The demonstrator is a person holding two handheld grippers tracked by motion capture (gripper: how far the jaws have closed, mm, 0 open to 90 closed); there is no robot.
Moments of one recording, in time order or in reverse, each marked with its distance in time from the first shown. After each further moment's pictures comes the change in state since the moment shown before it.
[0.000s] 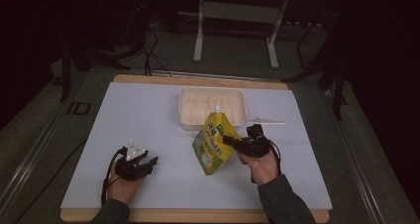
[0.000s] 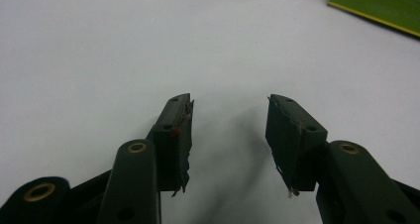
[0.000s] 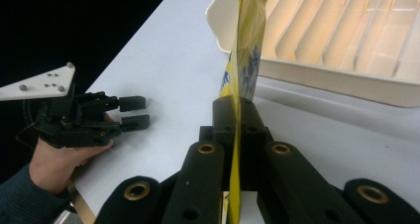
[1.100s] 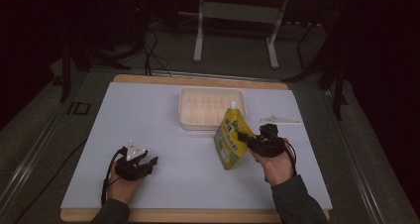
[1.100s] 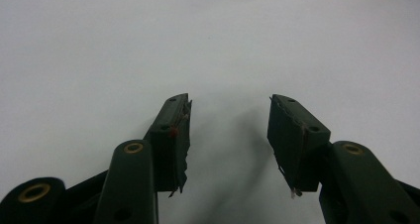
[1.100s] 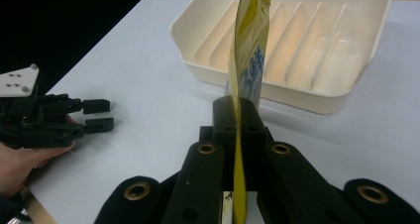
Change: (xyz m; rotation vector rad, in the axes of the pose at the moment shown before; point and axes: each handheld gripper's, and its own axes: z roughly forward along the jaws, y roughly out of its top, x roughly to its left) left arm 0.000 0.000 0.000 0.003 0.006 -0.004; right arm -0.006 0.006 -0.034 -0.045 -0.135 -0.072
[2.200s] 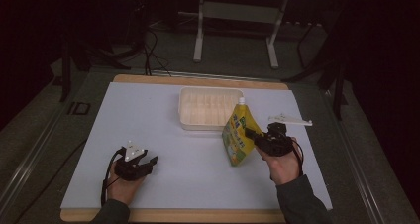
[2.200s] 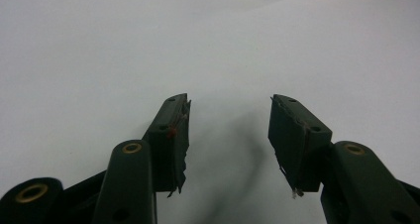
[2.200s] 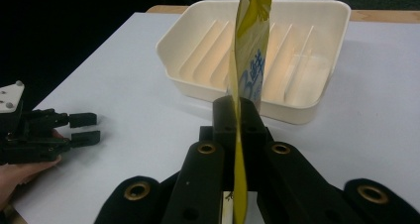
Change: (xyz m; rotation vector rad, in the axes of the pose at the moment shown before) left arm 0.000 0.000 -0.002 -0.029 -0.004 -0.006; right arm -0.006 0.004 -0.016 -0.058 -0.046 0.005
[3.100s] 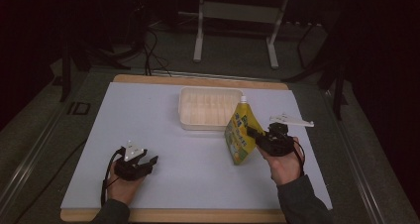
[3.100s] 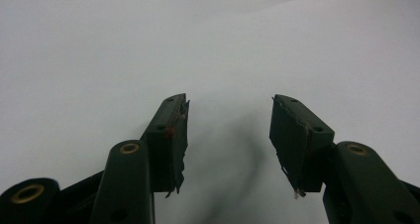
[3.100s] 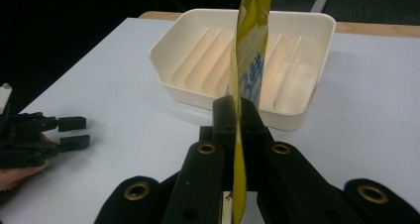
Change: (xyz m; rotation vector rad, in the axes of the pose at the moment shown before) left arm 0.001 0.000 0.000 -0.002 0.001 -0.002; right arm 0.002 0.001 -0.004 -0.027 -0.038 -0.026
